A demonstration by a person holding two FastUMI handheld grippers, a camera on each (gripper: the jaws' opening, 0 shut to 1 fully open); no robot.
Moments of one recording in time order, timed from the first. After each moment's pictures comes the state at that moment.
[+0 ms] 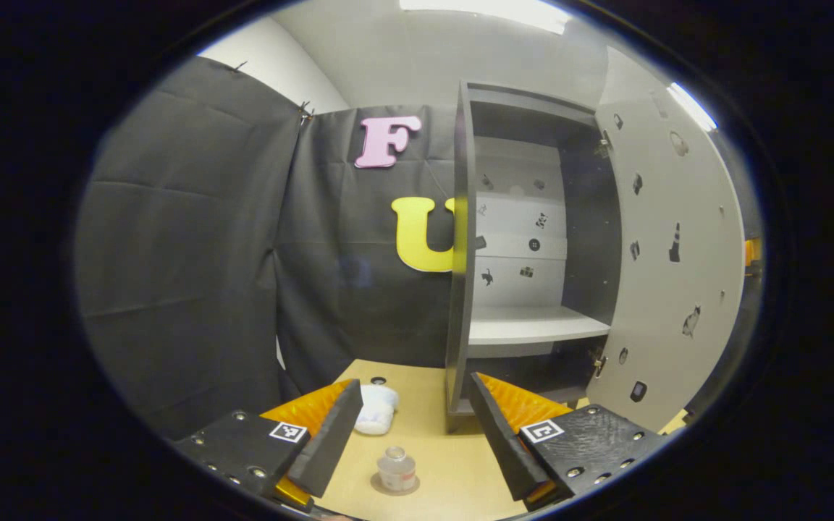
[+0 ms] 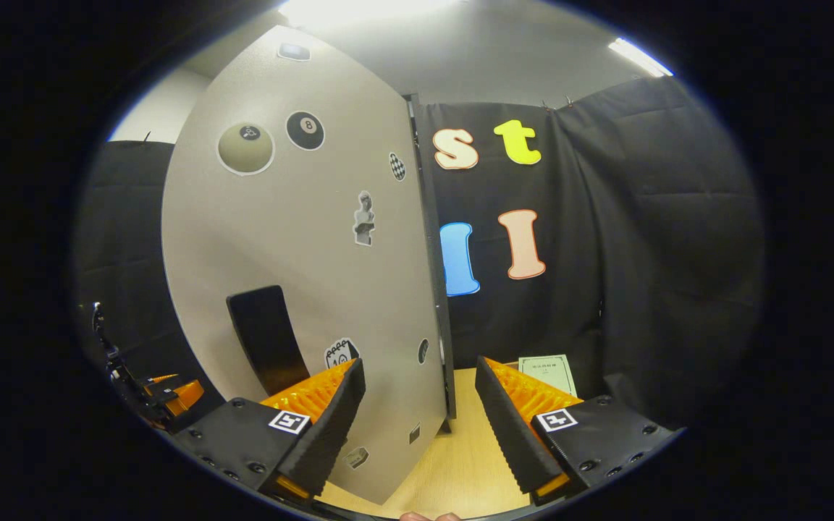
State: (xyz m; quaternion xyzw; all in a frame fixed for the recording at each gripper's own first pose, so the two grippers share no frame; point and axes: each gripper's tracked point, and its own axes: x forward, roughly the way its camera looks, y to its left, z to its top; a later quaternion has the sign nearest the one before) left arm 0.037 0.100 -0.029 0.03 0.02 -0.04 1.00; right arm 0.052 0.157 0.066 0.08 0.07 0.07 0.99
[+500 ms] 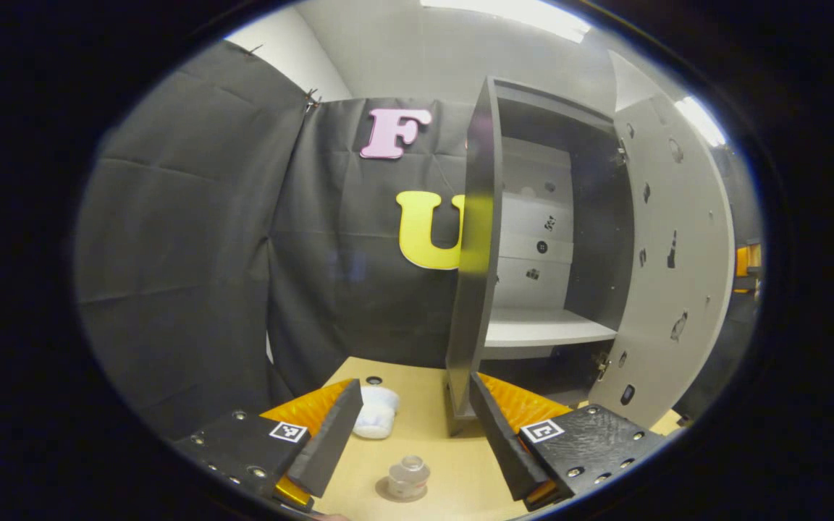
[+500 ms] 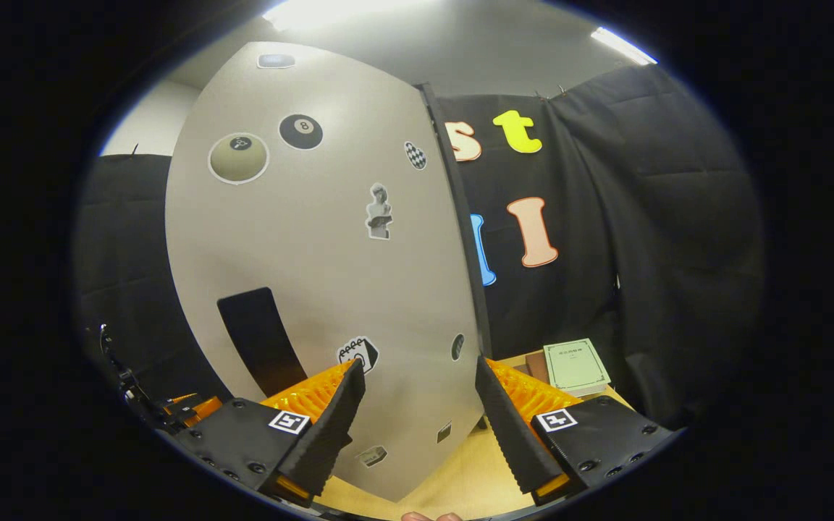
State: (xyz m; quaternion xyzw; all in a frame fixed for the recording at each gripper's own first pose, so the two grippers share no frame) left arm 0.072 0.138 -0.028 0.01 0.02 -0.06 1.00; right arm 0.070 0.226 0.059 0.12 0.07 0.06 0.99
